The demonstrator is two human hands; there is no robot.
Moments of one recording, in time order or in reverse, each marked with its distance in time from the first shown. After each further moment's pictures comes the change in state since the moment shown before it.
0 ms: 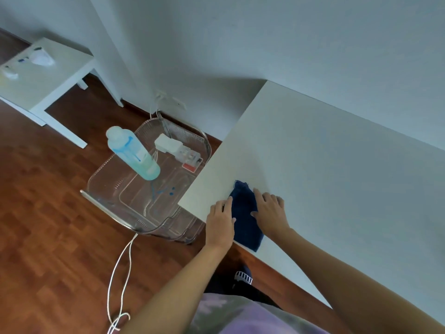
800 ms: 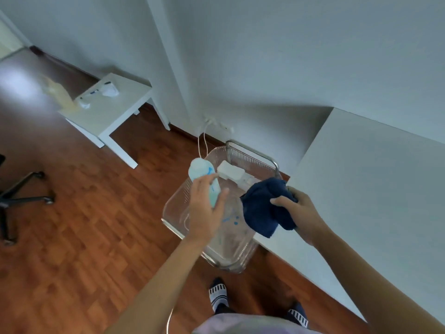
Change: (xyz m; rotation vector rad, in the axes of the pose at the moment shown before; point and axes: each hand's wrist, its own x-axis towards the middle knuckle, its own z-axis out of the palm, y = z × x) left_hand 0.058 -0.153 -0.213 -0.385 0.558 0.161; right_hand 0.062 -0.178 -0.099 1.413 -0.100 0.192
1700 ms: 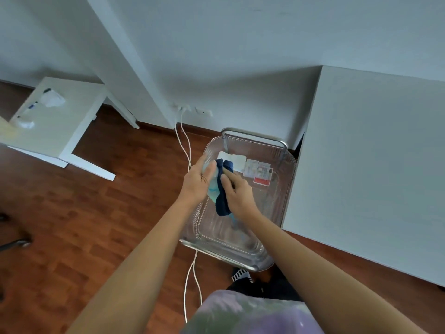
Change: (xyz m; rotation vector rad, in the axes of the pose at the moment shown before) left_hand 0.116 -0.099 -0.015 -0.045 -0.641 -0.369; right_hand 0.090 0.027 0.191 -0.163 0.224 -0.103
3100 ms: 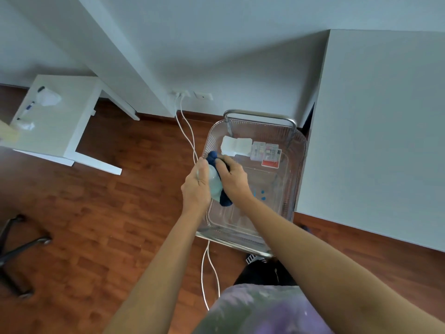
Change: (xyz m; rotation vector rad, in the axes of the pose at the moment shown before) left_hand -0.032 -0.018 0.005 -0.032 0.190 -0.246; right_hand 0.019 0.002 0.034 0.132 0.041 0.115
